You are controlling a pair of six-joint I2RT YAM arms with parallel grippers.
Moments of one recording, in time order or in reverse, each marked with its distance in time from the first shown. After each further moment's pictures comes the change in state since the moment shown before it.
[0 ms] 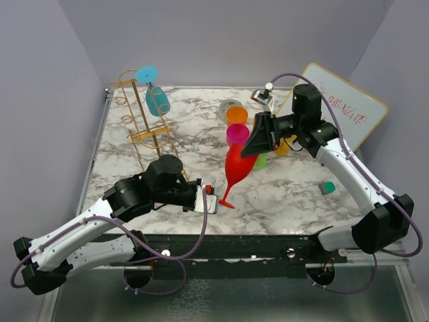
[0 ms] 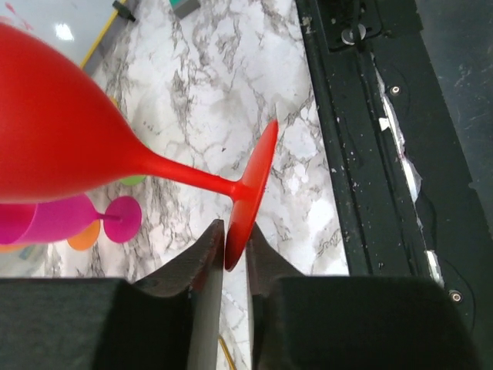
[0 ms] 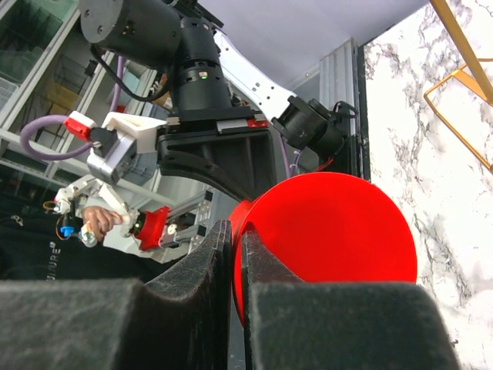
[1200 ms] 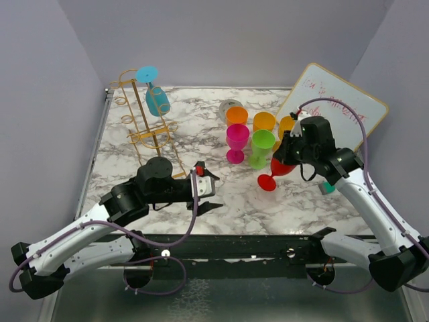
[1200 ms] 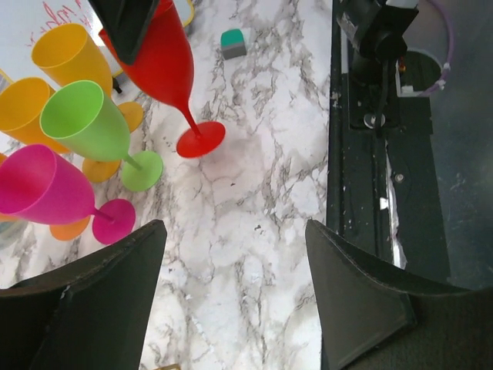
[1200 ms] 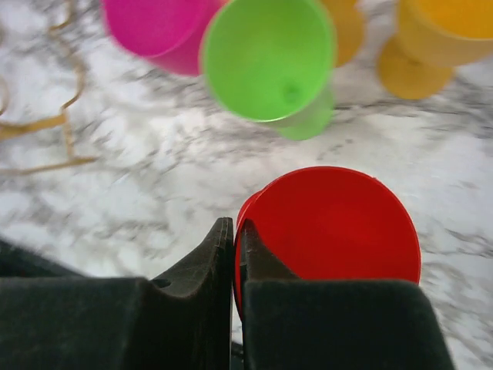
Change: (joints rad) left arm 0.002 -0.064 -0.055 0.185 -0.090 -0.297; right arm 0.022 -0.300 -0.186 -0.490 1.266 -0.204
